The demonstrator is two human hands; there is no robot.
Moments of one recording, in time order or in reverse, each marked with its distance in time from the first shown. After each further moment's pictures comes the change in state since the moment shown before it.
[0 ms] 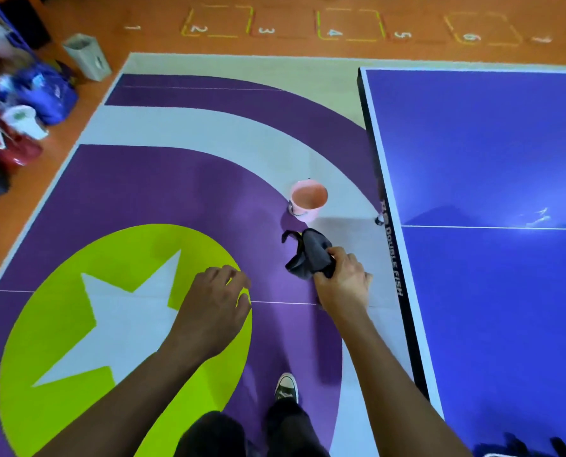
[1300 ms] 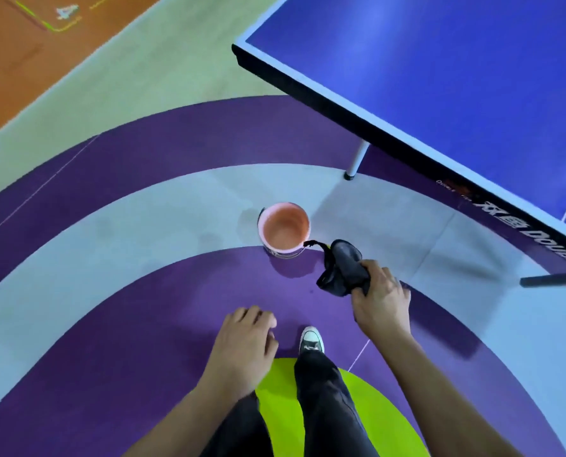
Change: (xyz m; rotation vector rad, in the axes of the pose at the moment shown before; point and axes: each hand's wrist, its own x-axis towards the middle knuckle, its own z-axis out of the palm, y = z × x) left_hand 0.541 -0.330 0.174 0.009 -0.642 0.731; right_hand 0.376 -0.142 0.221 0.105 0.300 0.832
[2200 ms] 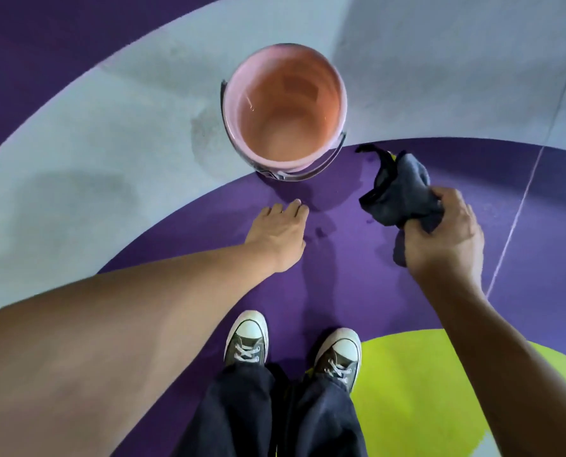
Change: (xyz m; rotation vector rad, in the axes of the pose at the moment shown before) left_hand 0.315 -0.234 0.382 0.449 -0.486 0.349; right_hand 0.133 0.083 0.398 0.316 0.239 0.497
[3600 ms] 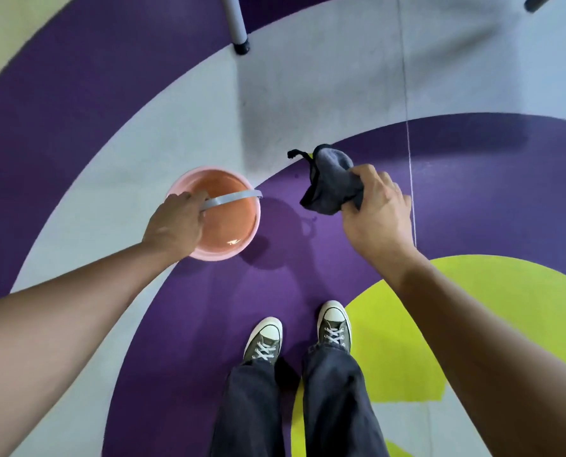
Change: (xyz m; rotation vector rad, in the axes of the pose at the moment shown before) left_hand -0.072 -0.053 -0.191 -0.050 0.212 0.059; right_hand -0.040 -0.049 -0.129 -0.082 0.086 -0.015
